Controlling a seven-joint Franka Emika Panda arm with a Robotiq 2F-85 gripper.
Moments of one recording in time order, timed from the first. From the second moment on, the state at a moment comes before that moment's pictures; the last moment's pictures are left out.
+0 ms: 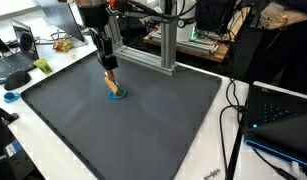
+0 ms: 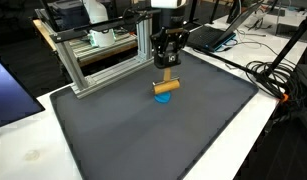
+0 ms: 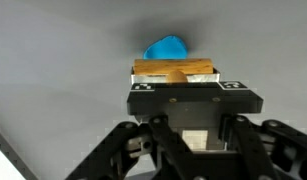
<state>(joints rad) 0.02 0.30 -0.06 -1.92 -0.03 2.32 0.31</state>
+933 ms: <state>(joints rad) 0.03 0.37 -0.05 -1.93 -0.14 2.42 -0.03</state>
